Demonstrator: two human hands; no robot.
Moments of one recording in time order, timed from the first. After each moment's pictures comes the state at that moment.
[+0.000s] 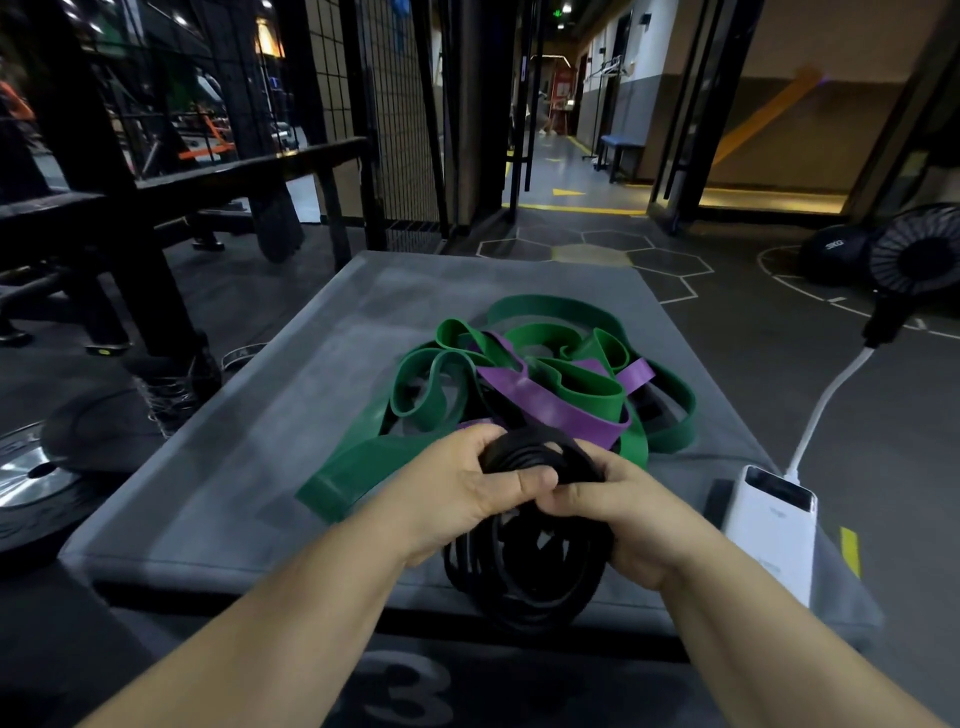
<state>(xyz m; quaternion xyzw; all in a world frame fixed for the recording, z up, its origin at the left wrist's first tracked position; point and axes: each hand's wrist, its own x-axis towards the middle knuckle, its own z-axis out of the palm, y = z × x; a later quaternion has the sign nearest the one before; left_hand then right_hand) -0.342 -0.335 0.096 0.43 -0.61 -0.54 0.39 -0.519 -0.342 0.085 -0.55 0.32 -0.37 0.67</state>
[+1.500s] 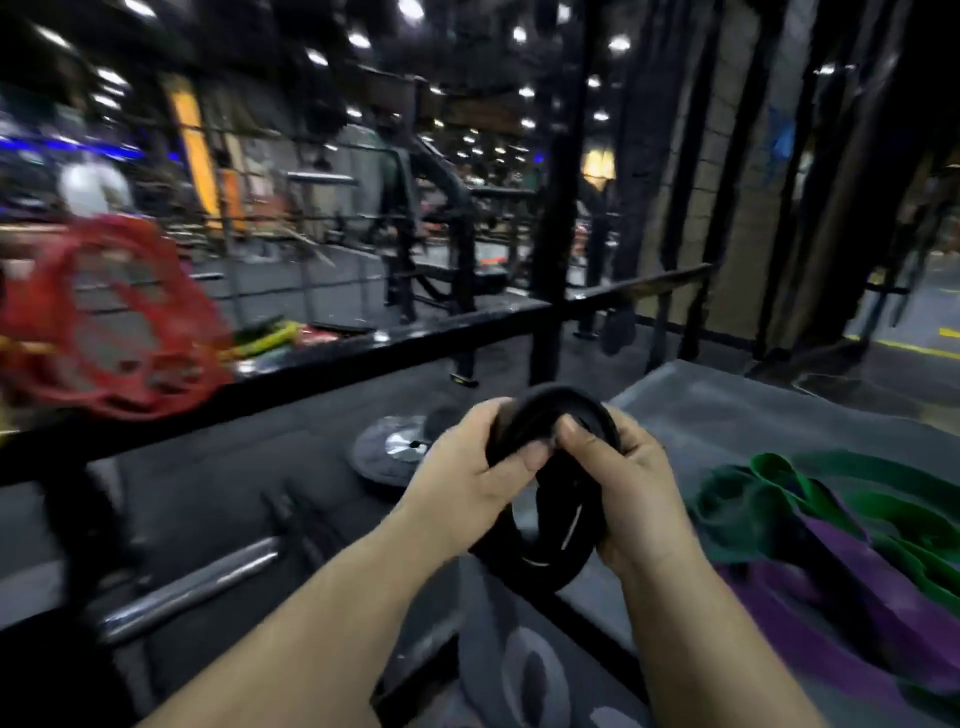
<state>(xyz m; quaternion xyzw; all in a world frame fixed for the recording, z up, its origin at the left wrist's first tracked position) -0.198 -0.175 0.177 0.65 -0.51 -0.12 0.55 -0.313 -0.269 0.174 -0.55 0.12 -0.43 0.71</state>
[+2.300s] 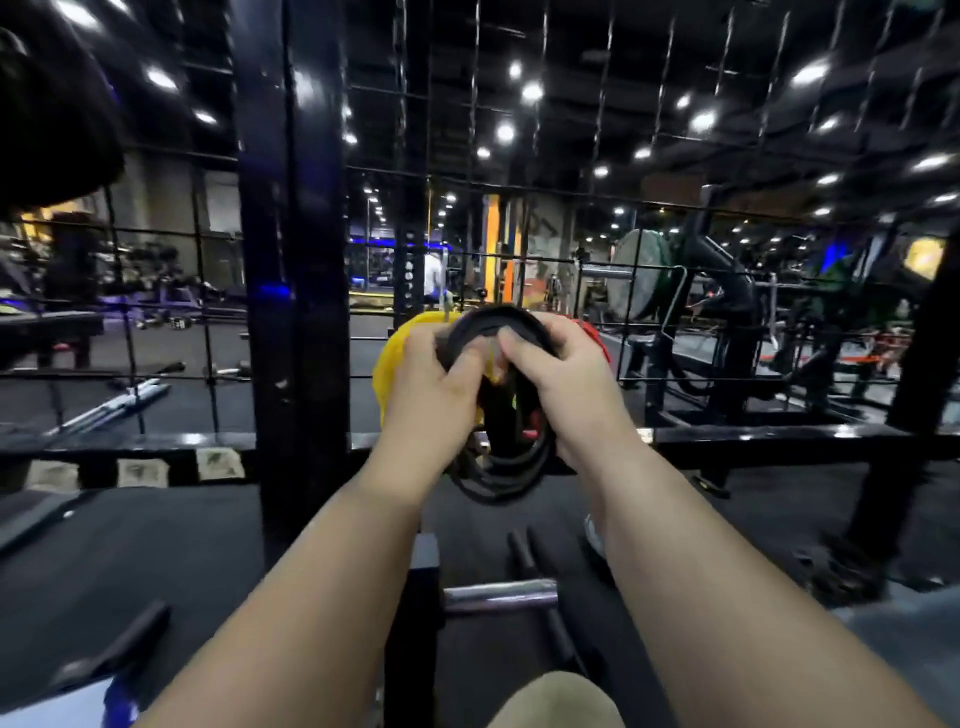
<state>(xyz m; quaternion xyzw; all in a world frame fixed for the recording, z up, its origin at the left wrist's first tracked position) -0.105 0.101 0.287 0.70 -0.19 0.26 0.64 -0.114 -0.020 0.294 -0.69 -0.15 -0.30 0.64</state>
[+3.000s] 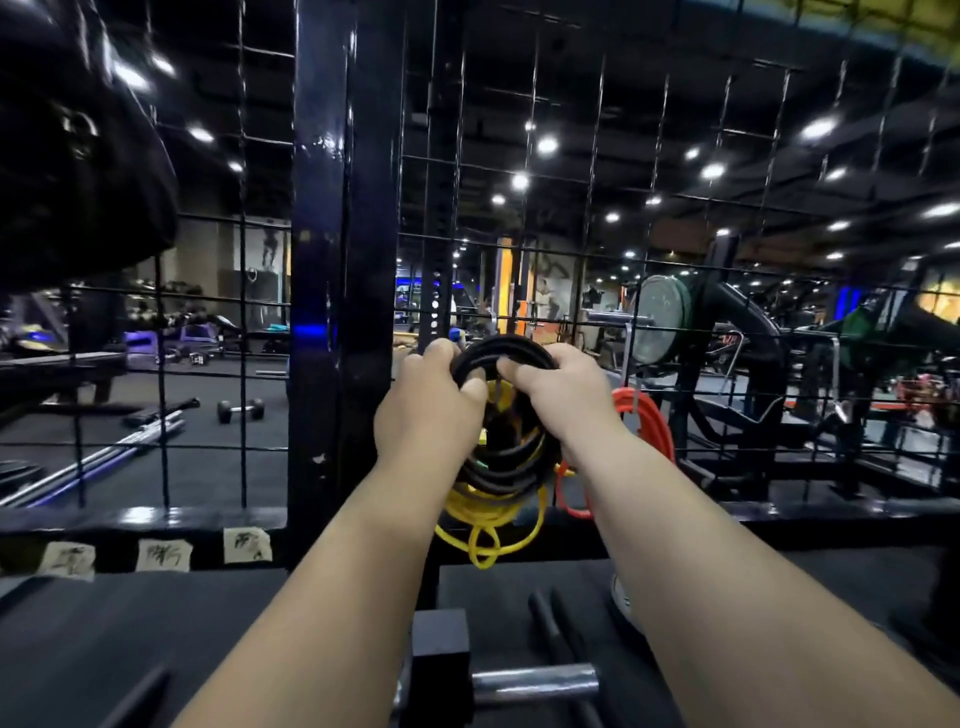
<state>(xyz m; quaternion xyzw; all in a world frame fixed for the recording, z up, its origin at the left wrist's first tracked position) -0.039 0.141 0.329 0.86 -0.07 0.33 0.40 -0.037 0.009 0.341 -0.79 -0.04 -0.28 0.55</state>
